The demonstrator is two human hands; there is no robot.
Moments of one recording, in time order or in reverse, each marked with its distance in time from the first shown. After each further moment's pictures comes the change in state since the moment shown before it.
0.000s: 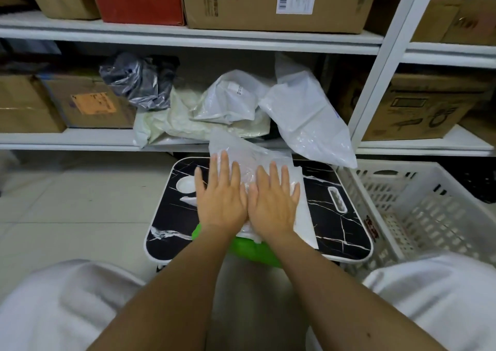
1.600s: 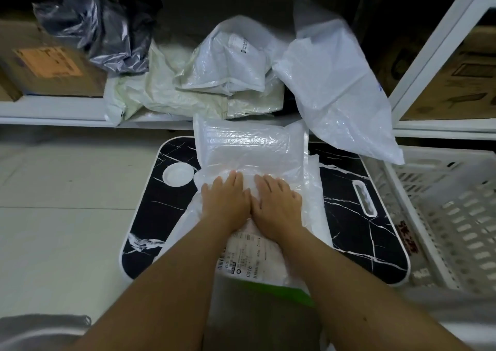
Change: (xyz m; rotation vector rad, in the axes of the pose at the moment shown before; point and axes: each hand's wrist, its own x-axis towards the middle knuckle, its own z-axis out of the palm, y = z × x) left_hand 0.059 -0.006 0.117 -0.099 -0.506 0.042; right_hand 0.068 0.058 0.106 -0.078 -0.313 -0.088
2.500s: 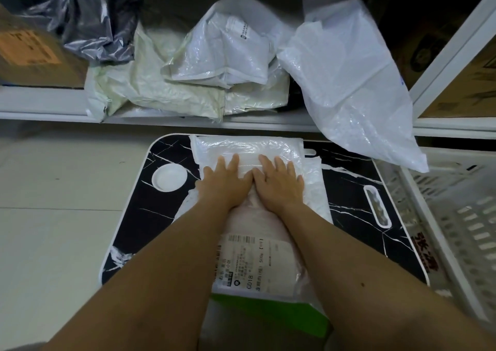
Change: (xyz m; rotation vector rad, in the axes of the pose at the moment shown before) left_hand 0.076 -0.008 0.010 -0.229 -0.170 -0.221; right_hand 0.080 0.015 0.006 0.124 -0.138 0.177
